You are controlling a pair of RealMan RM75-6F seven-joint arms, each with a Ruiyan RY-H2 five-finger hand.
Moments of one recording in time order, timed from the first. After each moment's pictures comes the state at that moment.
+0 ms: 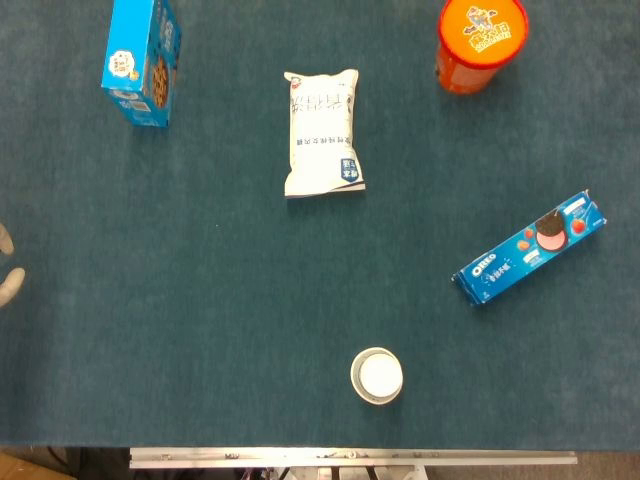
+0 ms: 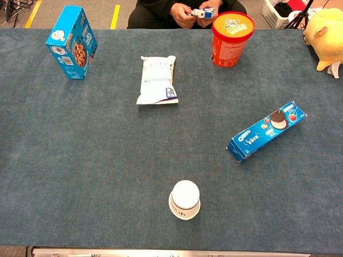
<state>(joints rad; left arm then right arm) -0.09 -1.19 -0.04 -1.59 1.47 1.47 0.11 0.07 -1.14 0.05 -1.59 -1.49 1.45 -0.07</state>
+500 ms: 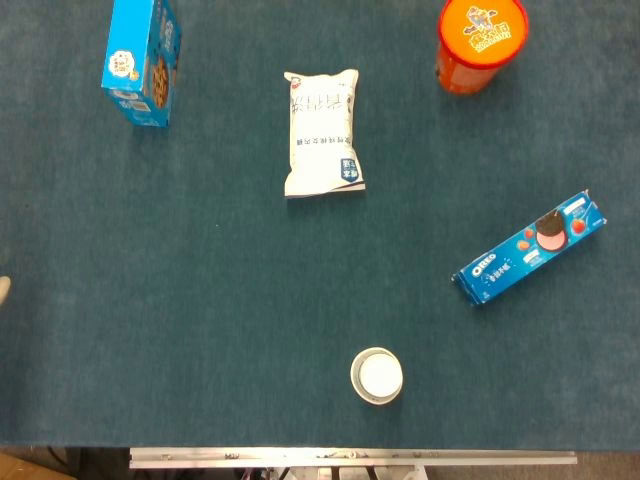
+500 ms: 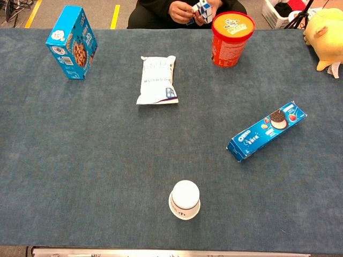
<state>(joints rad) -0.06 -1.16 -0.02 -1.61 1.47 1.50 0.12 0.10 -1.15 0.06 -1.58 -1.50 1.45 -0.07</state>
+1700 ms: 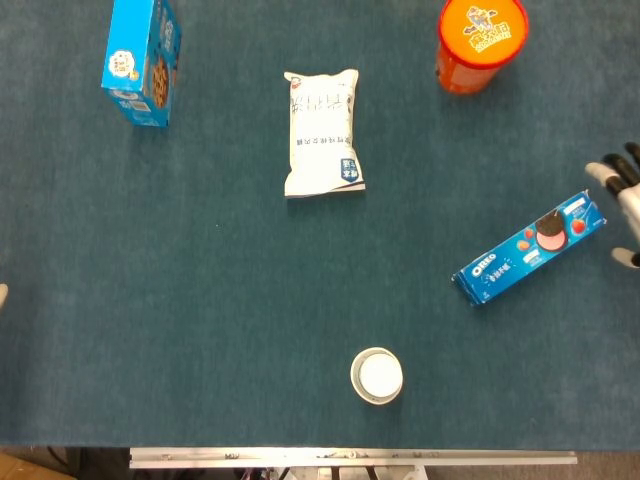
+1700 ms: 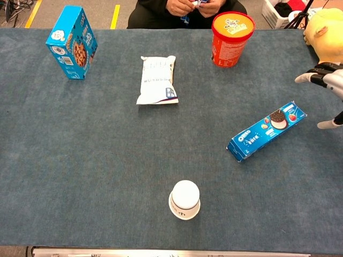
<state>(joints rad) -0.05 -1.14 -0.02 -1.64 1.46 1.49 0.13 0.36 -1.17 0.06 -1.66 -1.31 1.00 -0.49</state>
